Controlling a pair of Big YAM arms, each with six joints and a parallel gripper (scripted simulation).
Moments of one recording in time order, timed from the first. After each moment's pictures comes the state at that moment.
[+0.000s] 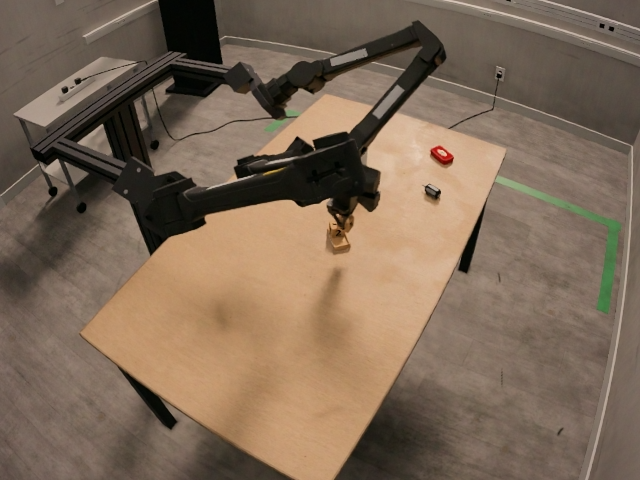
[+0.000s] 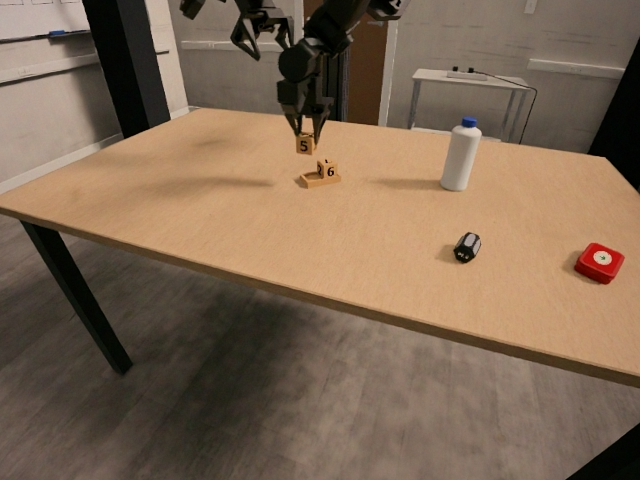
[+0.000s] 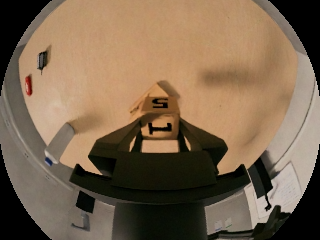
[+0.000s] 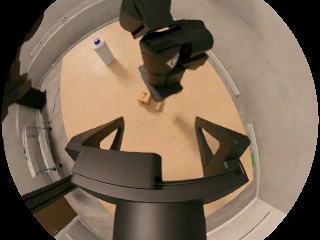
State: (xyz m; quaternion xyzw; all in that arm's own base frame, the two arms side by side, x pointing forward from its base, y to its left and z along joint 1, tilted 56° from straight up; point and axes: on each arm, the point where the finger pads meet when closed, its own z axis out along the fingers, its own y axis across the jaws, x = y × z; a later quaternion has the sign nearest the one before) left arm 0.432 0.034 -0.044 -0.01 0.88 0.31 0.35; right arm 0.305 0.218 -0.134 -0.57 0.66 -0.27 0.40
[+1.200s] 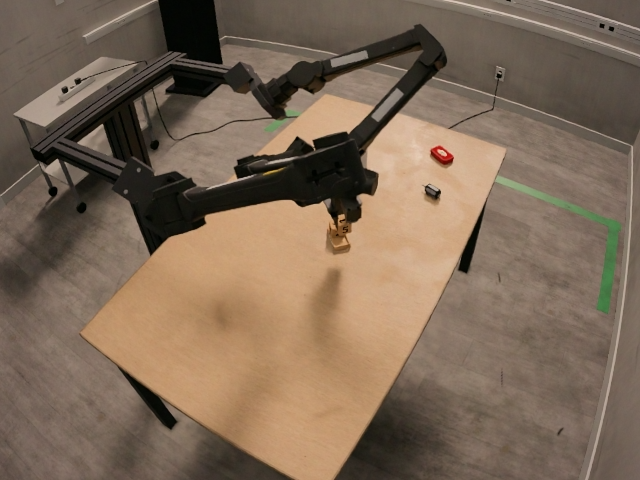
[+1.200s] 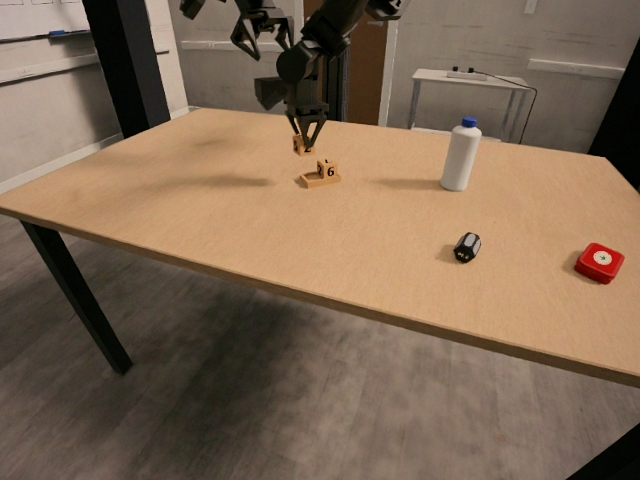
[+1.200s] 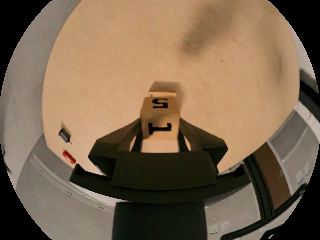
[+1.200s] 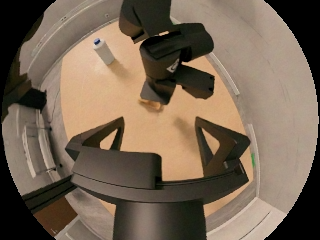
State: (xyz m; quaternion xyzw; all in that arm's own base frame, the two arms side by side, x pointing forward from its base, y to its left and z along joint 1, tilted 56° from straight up) left arm 0.436 0.035 -0.049 0.33 0.82 0.42 0.21; right arm 0.305 0.218 -0.135 -0.57 0.66 -0.27 0.40
